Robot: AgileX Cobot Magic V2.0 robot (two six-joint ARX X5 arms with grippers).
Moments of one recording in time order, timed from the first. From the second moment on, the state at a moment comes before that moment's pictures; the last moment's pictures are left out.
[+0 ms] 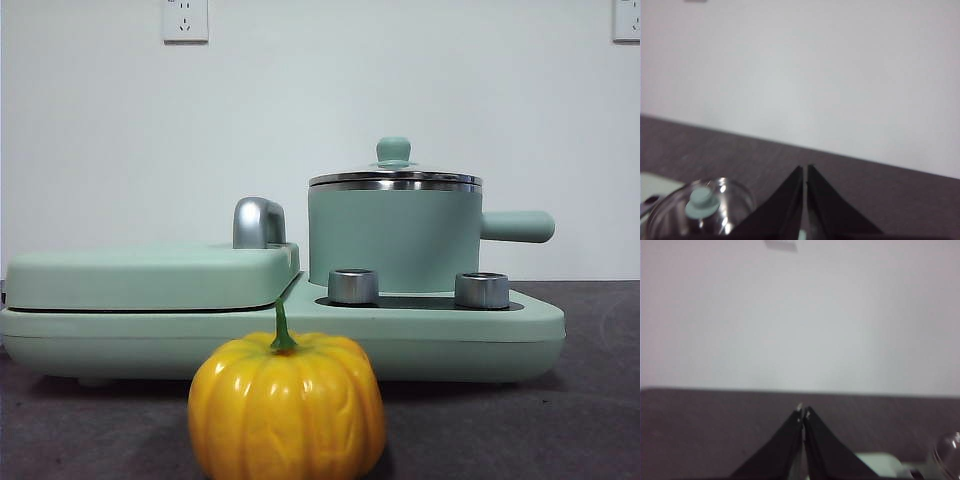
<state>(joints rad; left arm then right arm) 0.03 0.50 0.72 -0.18 0.18 -0.13 0.01 0.60 0.88 -0.29 -0.30 -0.05</state>
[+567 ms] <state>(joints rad) -0.22 0.92 0.81 -0.18 0.29 -0.01 0.15 0.86 0.88 -0.36 -0.36 -0.21</state>
